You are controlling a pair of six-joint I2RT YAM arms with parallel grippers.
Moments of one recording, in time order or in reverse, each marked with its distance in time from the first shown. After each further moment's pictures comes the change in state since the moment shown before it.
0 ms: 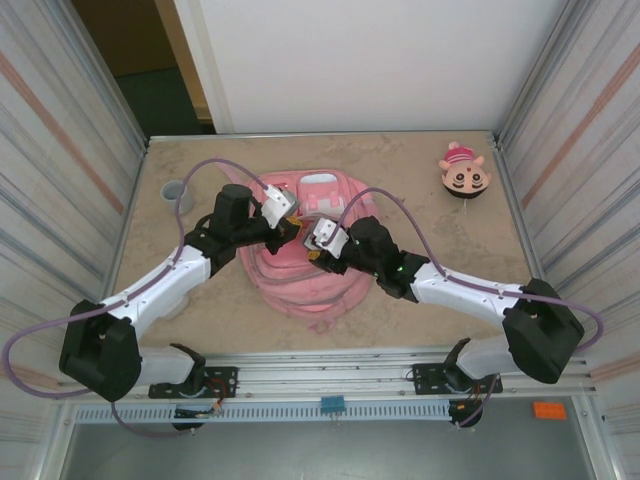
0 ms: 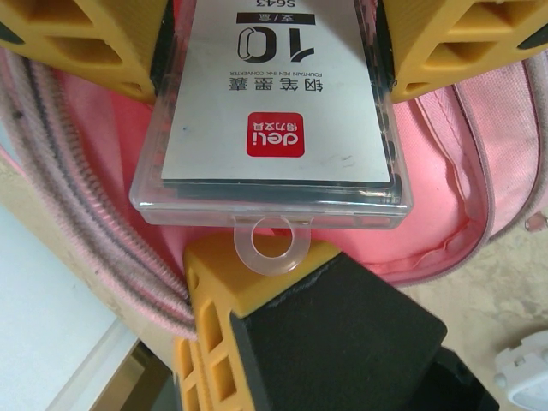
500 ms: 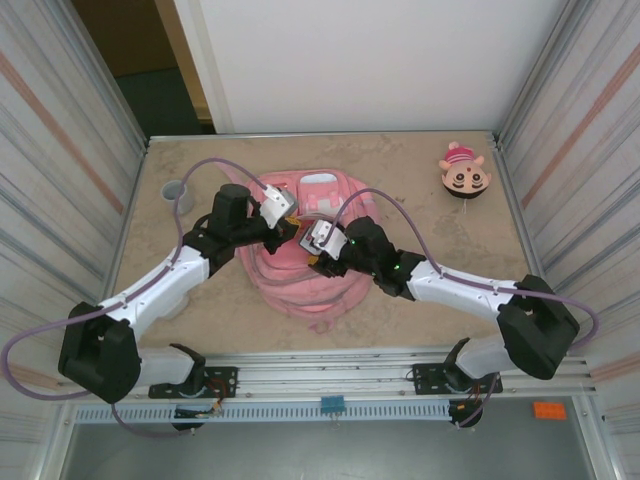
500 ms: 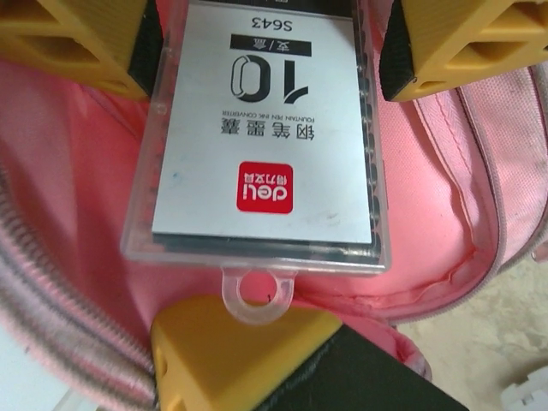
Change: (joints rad) left arm 0.009 -0.012 0.000 -0.009 -0.006 0.030; right arm 0.000 0.033 0.019 -0.057 0.008 0.015
